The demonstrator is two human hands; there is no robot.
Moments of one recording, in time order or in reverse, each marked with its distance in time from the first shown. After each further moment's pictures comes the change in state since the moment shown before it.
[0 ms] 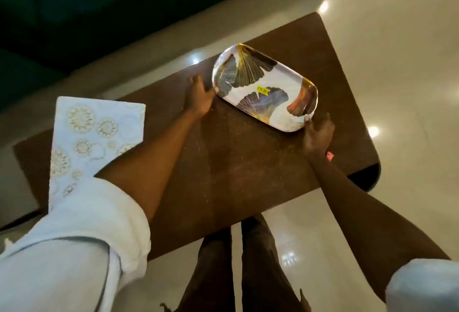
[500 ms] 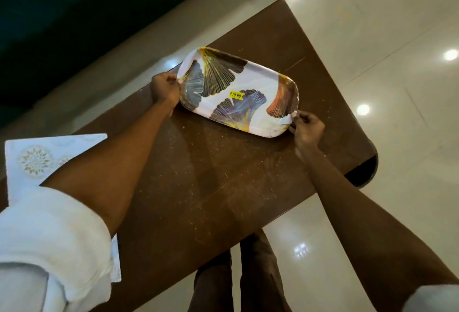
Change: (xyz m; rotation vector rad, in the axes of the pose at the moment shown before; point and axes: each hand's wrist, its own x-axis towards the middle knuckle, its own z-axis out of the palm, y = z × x) left_hand 0.090 0.017 0.028 -0.146 0.179 -0.064; right_hand 0.066 0.027 0.020 0.413 0.108 0.300
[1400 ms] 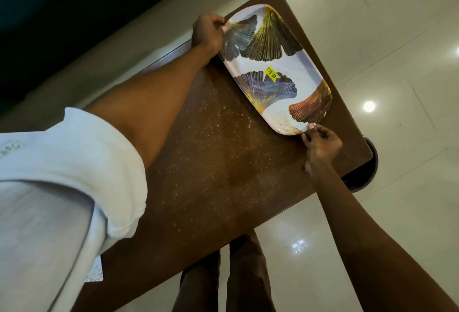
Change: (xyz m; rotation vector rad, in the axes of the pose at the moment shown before) left_hand 0.022 0.139 0.106 0.019 -0.180 0.288; right_hand 0.027 0.023 -0.053 0.180 0.153 0.109
